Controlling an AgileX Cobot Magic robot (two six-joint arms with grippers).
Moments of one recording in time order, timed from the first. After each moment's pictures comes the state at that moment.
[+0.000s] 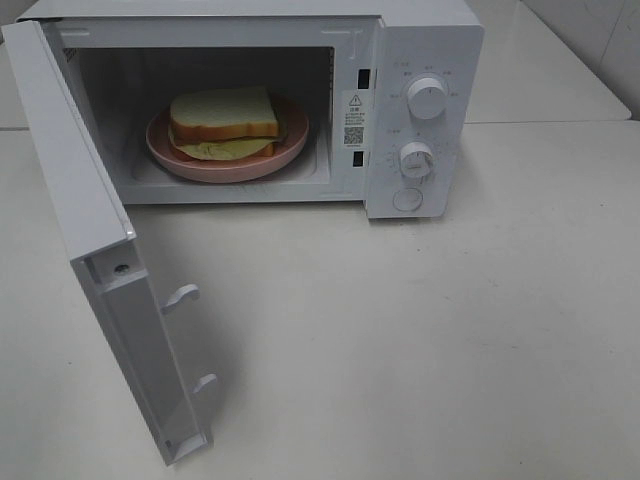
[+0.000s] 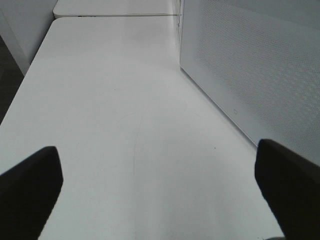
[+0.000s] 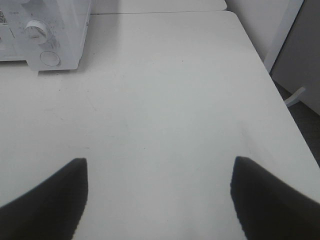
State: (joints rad) left arm 0.00 0.00 -0.50 0.00 1.04 0.01; right arm 0.01 0.00 -0.51 -0.11 1.04 0.08
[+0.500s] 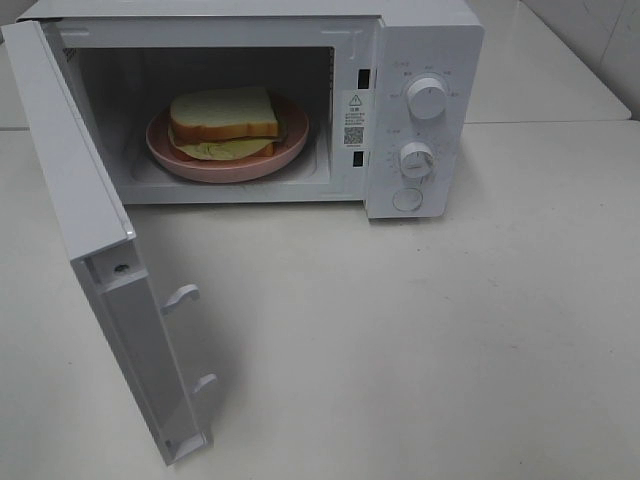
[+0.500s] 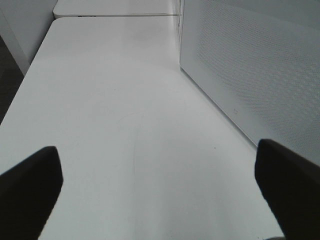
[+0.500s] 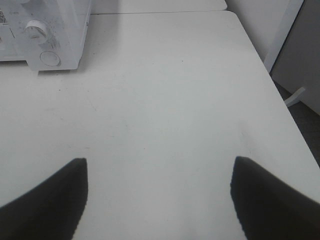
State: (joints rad) left arm 0.00 0.00 -0.50 0.00 1.04 0.01; right arm 0.01 0.00 -0.51 -0.11 1.04 0.08
